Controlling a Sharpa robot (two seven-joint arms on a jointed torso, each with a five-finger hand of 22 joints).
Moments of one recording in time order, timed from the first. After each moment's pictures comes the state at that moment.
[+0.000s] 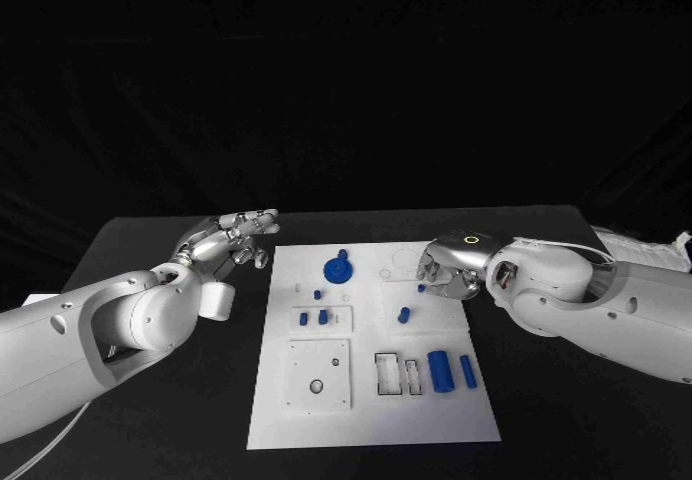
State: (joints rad) left arm 1.17 -0.88 -0.02 1.55 0.13 -0.22 0.38; left_hand 1.33 -0.16 0.46 0.05 0.09 1.05 0.15 0.11 0.07 1.19 0.08 0.25 0.15 1.35 -0.01 1.19 0.79 0.16 1.33 0.09 0.76 0.80; right arm 1.12 -1.01 0.03 1.65 -1.83 -0.13 -0.16; right_hand 1.34 -0.16 0.41 0.01 0.17 1.13 0.12 0.07 0.07 1.22 0.06 0.07 0.07 1.47 -0.03 1.20 1.08 0.13 1.46 0.06 1.03 0.82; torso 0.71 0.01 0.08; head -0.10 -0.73
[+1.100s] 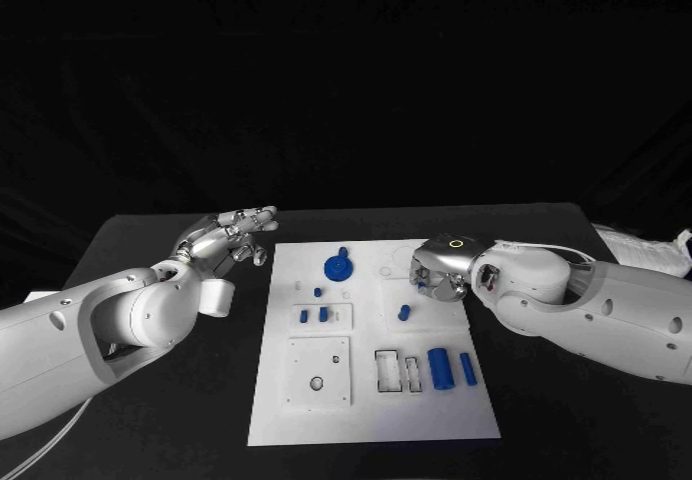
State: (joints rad) left arm 1.17 -0.89 -0.02 1.55 0.14 -0.23 0.37; left_hand 1.33 -0.16 0.45 0.05 0.09 1.04 0.16 0.11 0.07 1.16 0.08 0.27 0.16 1.35 -0.01 1.20 0.81 0.16 1.33 0.09 0.78 0.82; right arm 1.10 -0.95 0.03 1.61 -1.87 -0.09 -0.18; right_hand 1.36 -0.13 0.51 0.02 0.08 1.16 0.12 0.07 0.08 1.23 0.07 0.07 0.07 1.47 -0.03 1.25 1.12 0.13 1.43 0.07 1.11 0.90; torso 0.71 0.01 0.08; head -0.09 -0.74
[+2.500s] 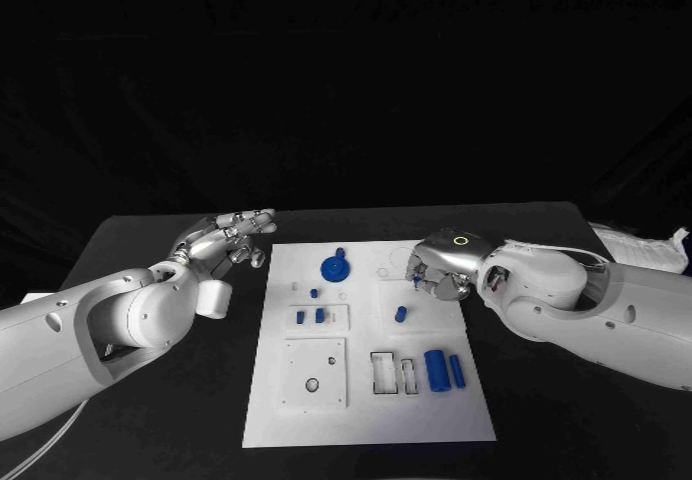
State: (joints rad) left arm 1.17 -0.89 -0.02 1.55 0.14 -0.23 0.35; left_hand 1.34 -0.15 0.45 0.04 0.09 1.03 0.17 0.11 0.07 1.14 0.08 0.29 0.16 1.35 -0.01 1.20 0.80 0.15 1.33 0.09 0.78 0.82; right arm 1.10 -1.01 0.05 1.72 -1.88 -0.16 -0.18; right_hand 1.39 -0.11 0.61 -0.05 0.05 1.19 0.13 0.07 0.09 1.25 0.07 0.06 0.07 1.47 -0.03 1.28 1.14 0.13 1.42 0.06 1.16 0.96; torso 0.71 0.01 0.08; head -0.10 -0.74
